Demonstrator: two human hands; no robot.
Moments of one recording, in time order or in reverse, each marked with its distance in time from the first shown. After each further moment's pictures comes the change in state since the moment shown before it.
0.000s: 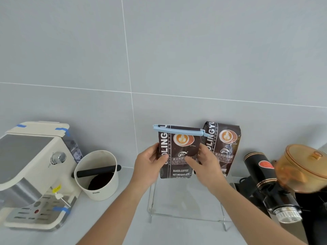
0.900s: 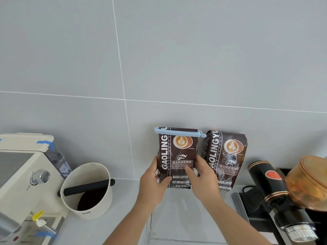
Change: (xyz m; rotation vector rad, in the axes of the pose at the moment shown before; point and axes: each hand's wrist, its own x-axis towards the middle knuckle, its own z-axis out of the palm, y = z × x) left_hand 0.025 -0.061 0.011 0.230 0.001 -0.012; right_hand 0.026 0.032 0.025 -0.130 0.185 0.043
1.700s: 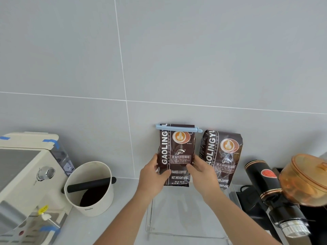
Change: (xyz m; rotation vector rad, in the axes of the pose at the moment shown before) left_hand 0.006 0.021 -0.005 0.126 -0.022 -0.045; right_hand -0.003 -0.016 -0.011 0.109 -0.110 0.077
